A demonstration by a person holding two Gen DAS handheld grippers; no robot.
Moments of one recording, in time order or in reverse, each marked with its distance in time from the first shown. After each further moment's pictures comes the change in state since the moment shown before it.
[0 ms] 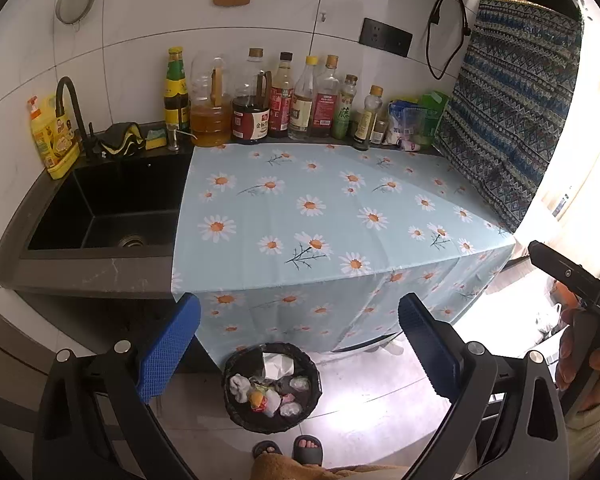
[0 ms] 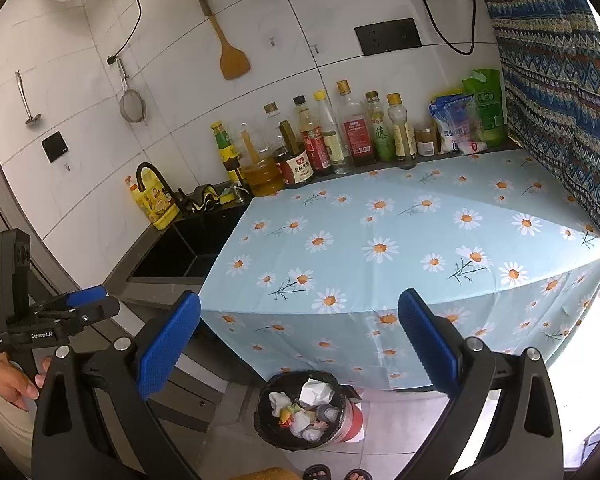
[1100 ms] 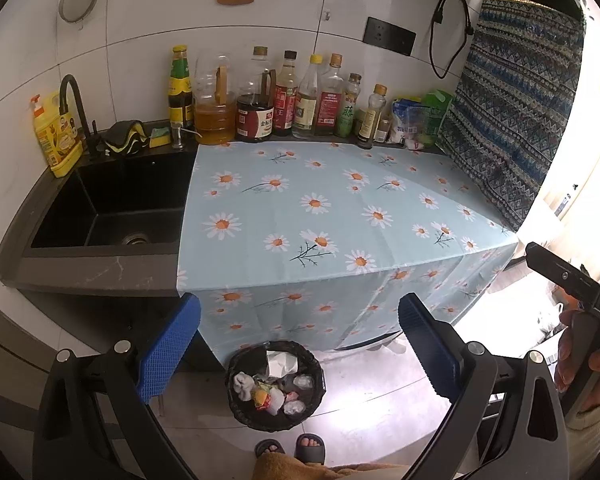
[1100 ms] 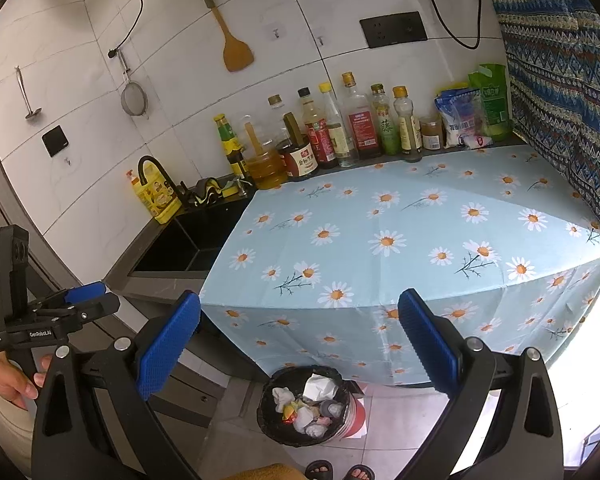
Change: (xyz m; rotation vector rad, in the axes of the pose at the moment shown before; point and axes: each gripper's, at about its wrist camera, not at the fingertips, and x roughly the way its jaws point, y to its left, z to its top) left arm -0.001 0.005 -0.001 -0.003 0.005 0.009; right arm 0.010 0.009 -0.004 -0.001 0.023 0.005
